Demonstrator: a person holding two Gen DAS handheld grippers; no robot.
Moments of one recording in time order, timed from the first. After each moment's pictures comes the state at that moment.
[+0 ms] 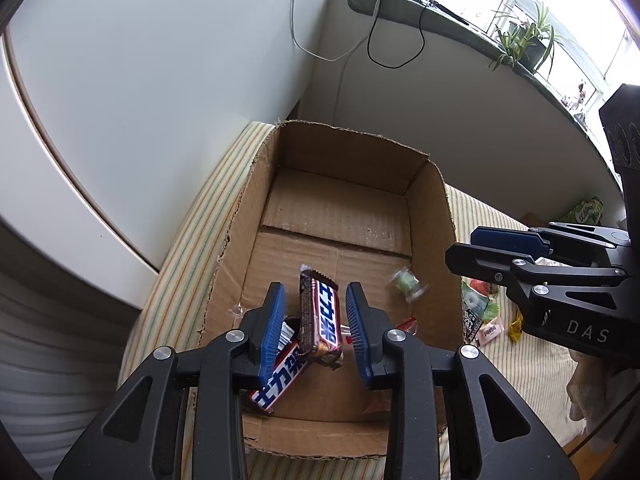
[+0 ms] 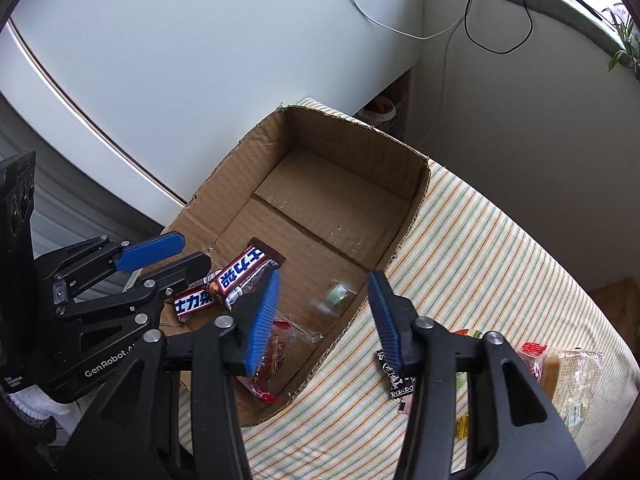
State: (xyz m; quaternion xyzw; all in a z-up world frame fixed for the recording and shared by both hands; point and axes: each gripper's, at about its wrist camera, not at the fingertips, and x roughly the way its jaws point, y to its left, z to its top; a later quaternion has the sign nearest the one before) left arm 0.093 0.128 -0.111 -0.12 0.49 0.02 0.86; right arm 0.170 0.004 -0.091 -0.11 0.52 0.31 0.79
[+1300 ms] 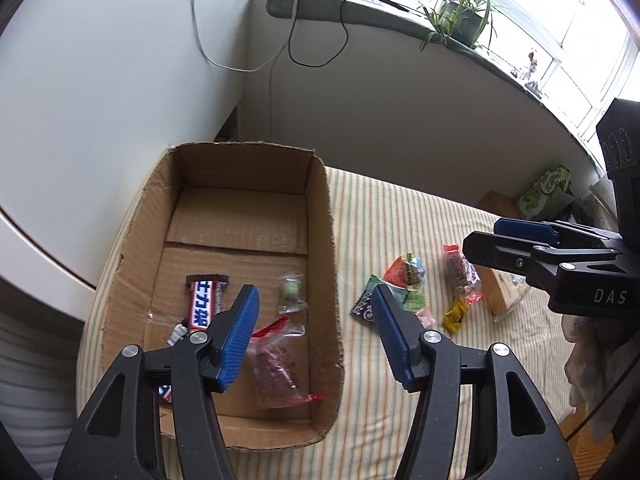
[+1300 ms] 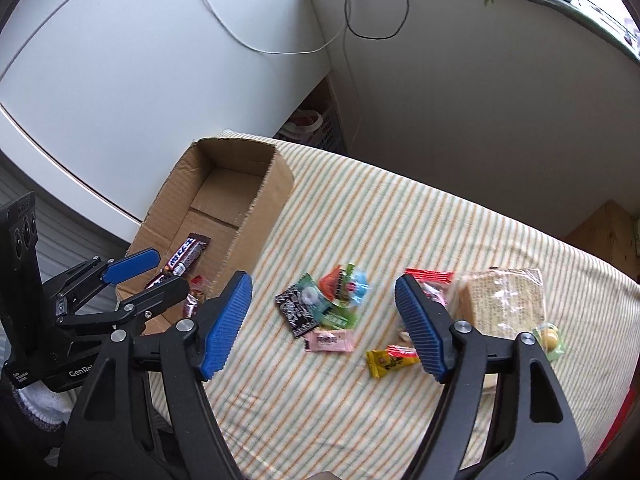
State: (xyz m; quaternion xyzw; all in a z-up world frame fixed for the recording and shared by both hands) left arm 0.094 0.046 -0.089 -0.08 0.48 -0.05 0.87; right arm 0.163 -0.148 -0.066 -0.01 0.52 0.23 0.82
